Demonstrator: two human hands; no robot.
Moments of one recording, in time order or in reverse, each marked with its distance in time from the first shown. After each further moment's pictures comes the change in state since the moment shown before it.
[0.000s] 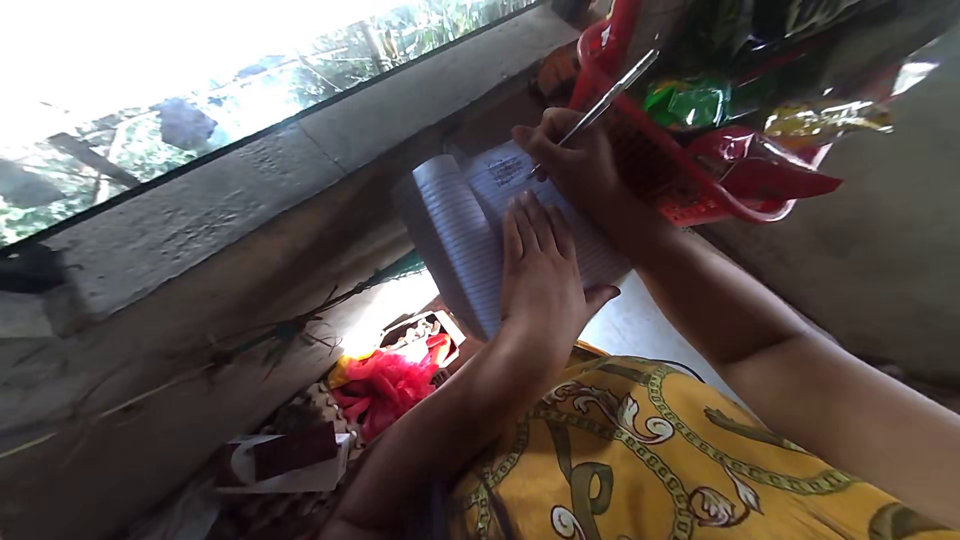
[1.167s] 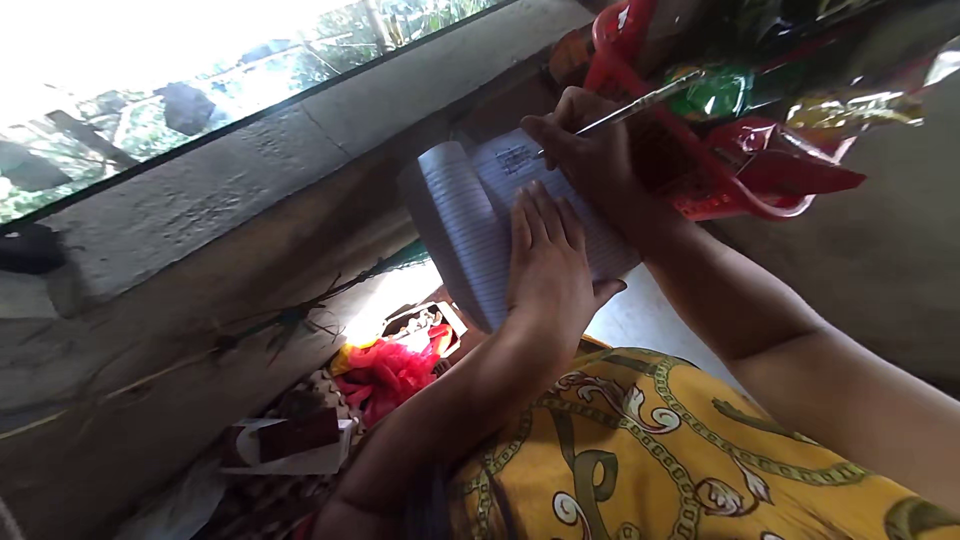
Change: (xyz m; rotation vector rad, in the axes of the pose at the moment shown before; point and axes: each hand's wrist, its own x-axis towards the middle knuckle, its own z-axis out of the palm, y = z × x) left_hand 0.001 0.001 0.000 0.039 -0.002 0.022; right_hand 0.000 0.009 0.002 0.100 0.036 -0.129
